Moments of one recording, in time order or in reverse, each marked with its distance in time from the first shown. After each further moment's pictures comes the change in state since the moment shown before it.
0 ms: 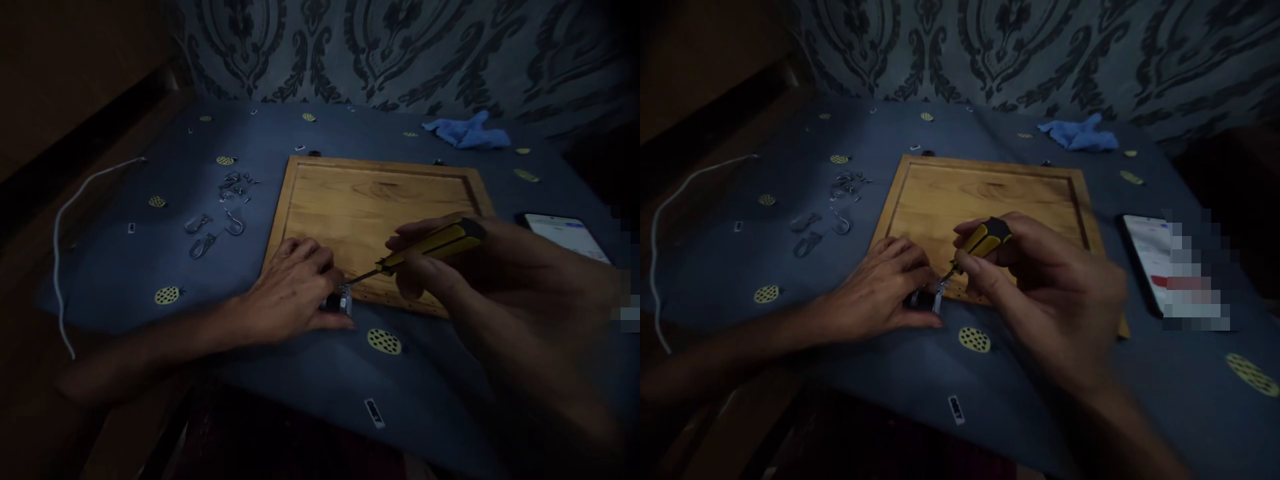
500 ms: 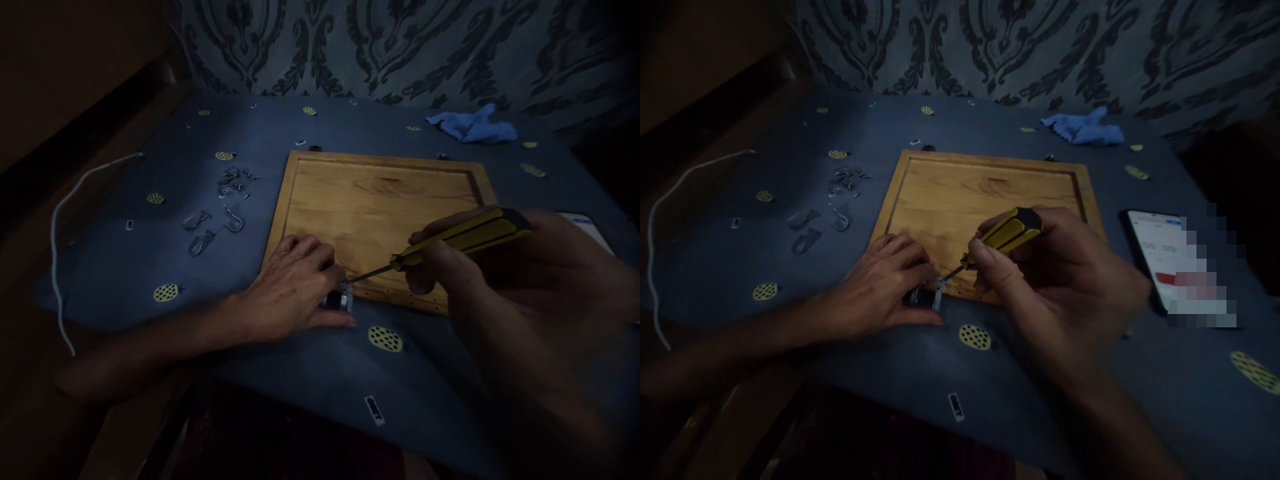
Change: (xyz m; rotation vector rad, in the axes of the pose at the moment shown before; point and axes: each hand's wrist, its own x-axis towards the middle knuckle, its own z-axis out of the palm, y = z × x) left_hand -0.001 0.000 -0.002 0.004 0.004 0.007; right_hand 0.006 0.008 0.003 0.003 0.116 -0.070
